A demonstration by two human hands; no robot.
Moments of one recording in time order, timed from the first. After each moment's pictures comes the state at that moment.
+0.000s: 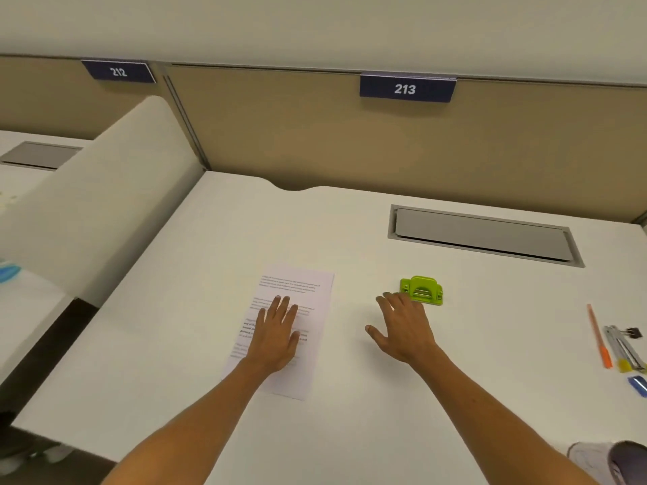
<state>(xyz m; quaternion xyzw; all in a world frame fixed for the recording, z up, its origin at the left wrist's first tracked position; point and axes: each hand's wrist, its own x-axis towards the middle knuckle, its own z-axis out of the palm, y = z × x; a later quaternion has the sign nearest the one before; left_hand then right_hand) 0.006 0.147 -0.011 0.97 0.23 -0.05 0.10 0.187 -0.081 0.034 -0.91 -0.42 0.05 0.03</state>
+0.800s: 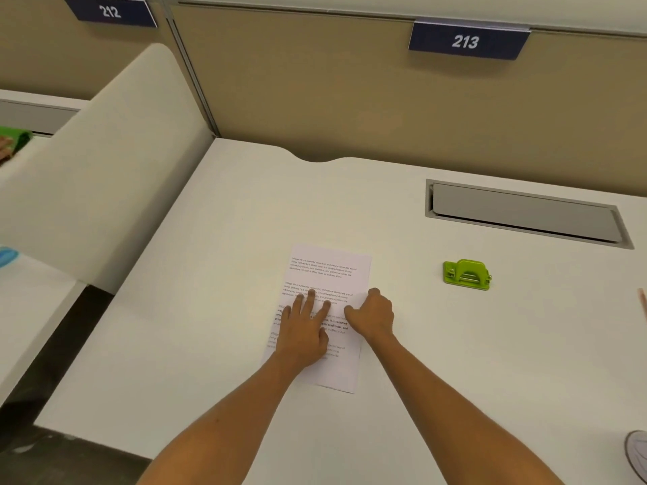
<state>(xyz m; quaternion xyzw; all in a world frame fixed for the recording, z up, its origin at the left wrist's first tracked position) -0.015 0.181 -0.040 0.96 0.21 -0.12 0.13 0.104 0.072 0.007 -0.92 -0.08 0.26 0.27</state>
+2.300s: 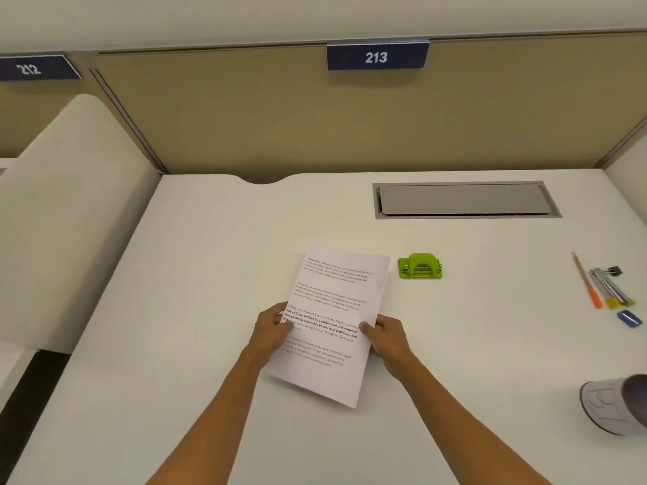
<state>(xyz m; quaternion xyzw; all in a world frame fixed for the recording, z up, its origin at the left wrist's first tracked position) 0.023 0.193 0.009 0.72 0.34 -0.05 0.61 0.118 -0.035 -0.004 -0.72 0.08 0.35 0.59</state>
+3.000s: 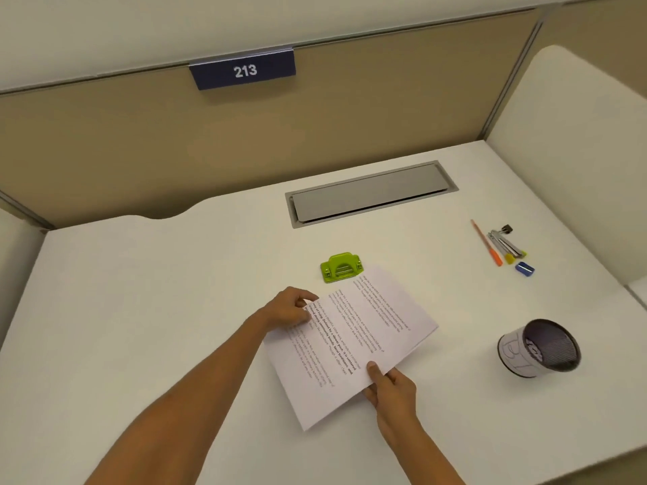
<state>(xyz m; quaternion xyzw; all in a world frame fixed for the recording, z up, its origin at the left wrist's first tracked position) 0.183 0.090 0.024 0.85 0.07 -0.30 0.43 0.063 -0.149 0.004 -0.52 0.36 0.17 0.76</state>
